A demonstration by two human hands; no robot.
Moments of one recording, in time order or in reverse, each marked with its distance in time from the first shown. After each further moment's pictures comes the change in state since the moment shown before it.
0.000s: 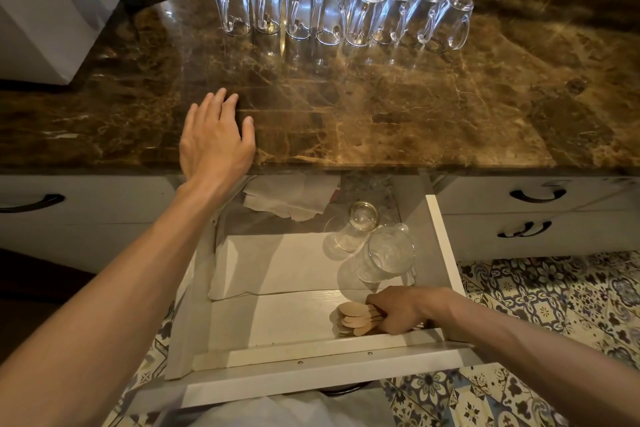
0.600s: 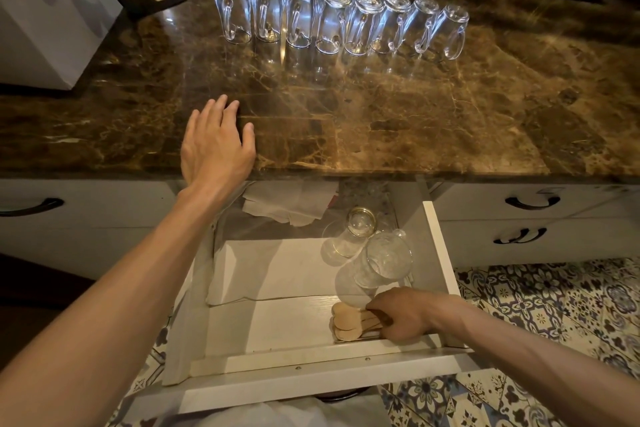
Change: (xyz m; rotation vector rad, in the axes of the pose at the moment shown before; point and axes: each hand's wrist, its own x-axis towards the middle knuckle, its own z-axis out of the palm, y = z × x) left_hand -0.002 0.003 -0.005 0.000 -0.007 -0.002; right_hand -0.025 -0.002 -0.006 -0.058 0.128 -0.080
